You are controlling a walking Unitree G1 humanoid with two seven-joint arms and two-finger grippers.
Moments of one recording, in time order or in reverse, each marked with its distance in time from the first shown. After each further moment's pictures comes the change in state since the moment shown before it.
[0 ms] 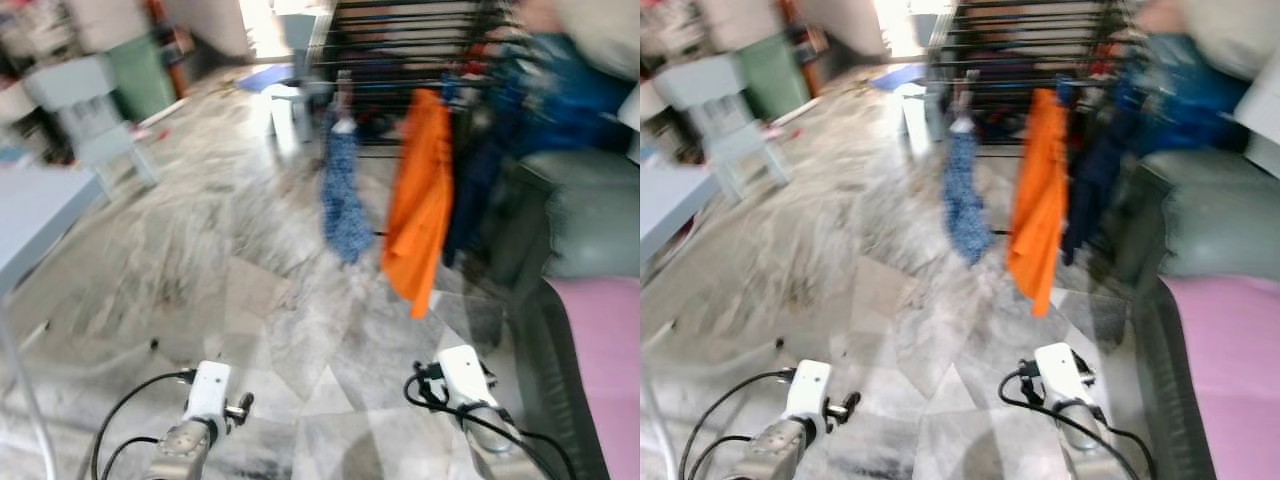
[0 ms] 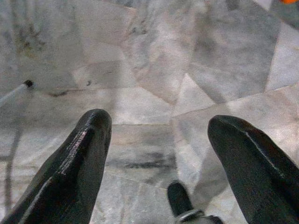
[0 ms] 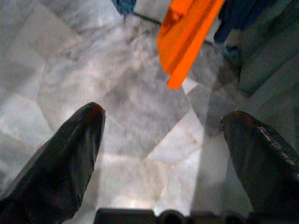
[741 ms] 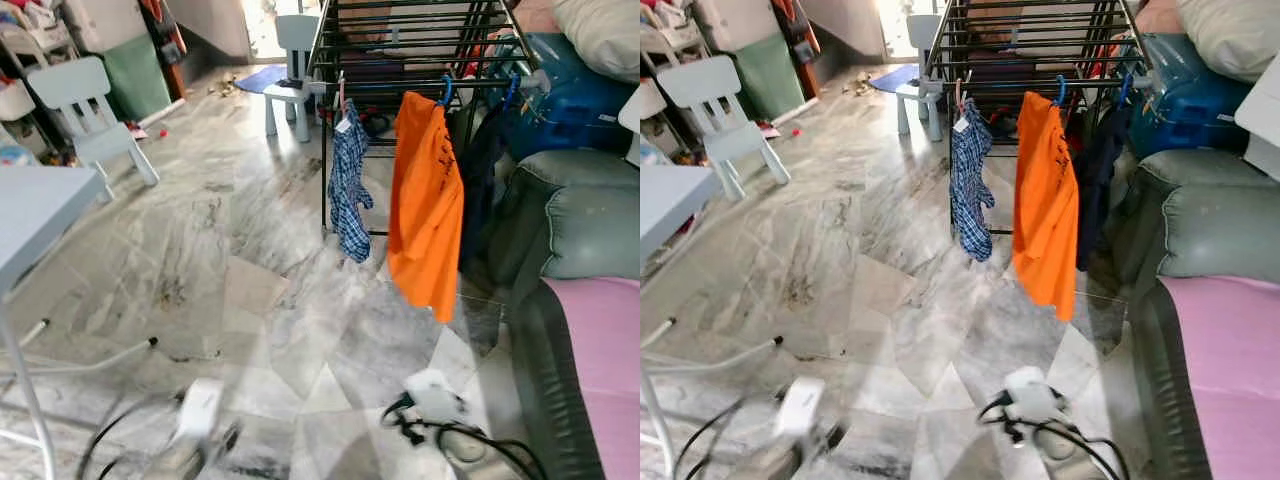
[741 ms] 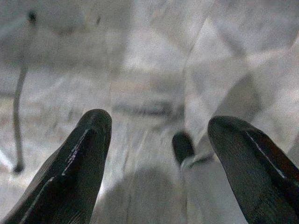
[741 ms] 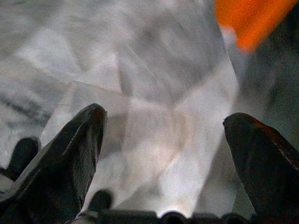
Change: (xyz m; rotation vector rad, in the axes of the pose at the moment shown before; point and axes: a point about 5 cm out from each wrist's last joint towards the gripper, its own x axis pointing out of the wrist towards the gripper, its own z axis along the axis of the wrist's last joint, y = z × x) left arm -0.018 0.025 -0.045 -0.038 0.234 0.091; right arm 0.002 0.032 -0.033 0.040 0.269 0.080
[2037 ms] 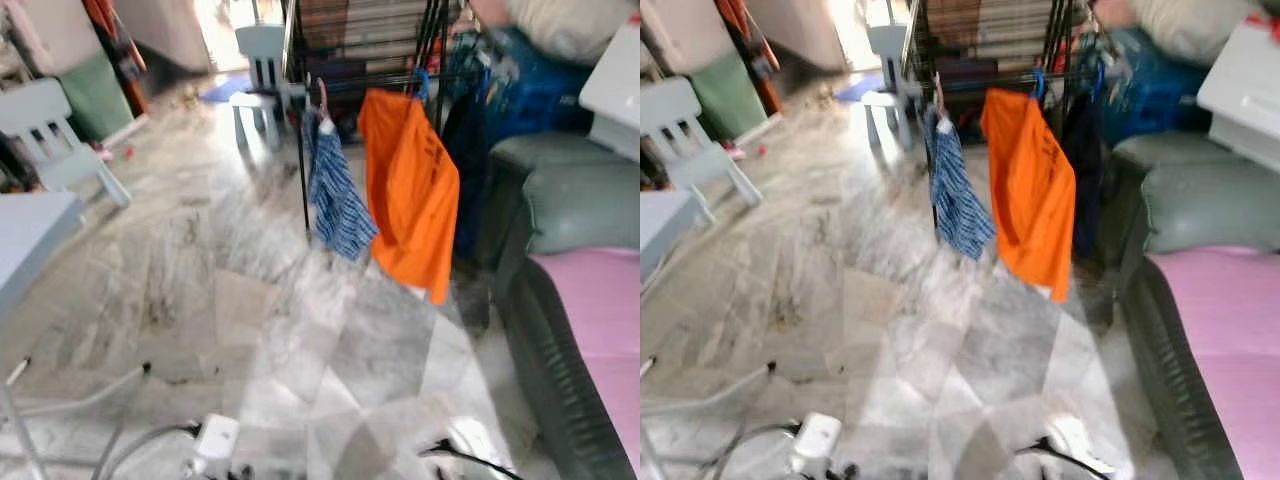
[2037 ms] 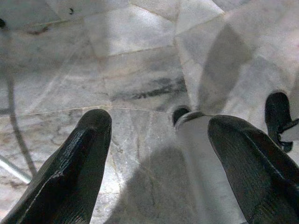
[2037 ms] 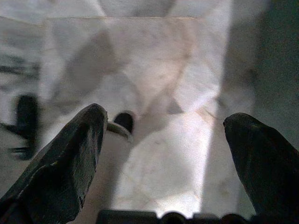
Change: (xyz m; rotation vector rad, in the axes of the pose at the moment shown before) left arm -0.001 -0.036 -0.025 0.083 0.086 -0.086; right arm -0.020 -0.013 -0.068 0.059 0.276 -0.085
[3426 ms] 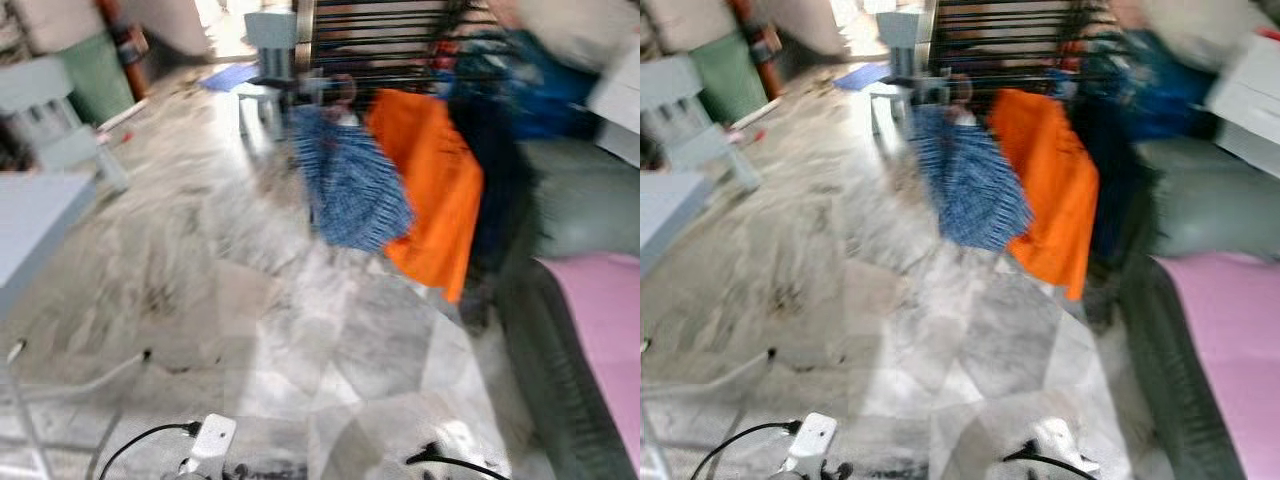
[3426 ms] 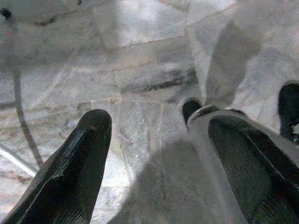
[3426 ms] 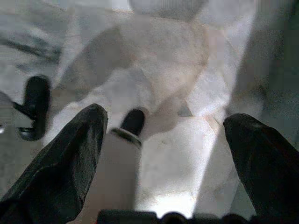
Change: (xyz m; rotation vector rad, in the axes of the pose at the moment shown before) left arm -0.002 0.013 0.000 0.047 -0.003 0.036; right arm 0.001 0.021 0.012 -0.101 -0.033 0.088
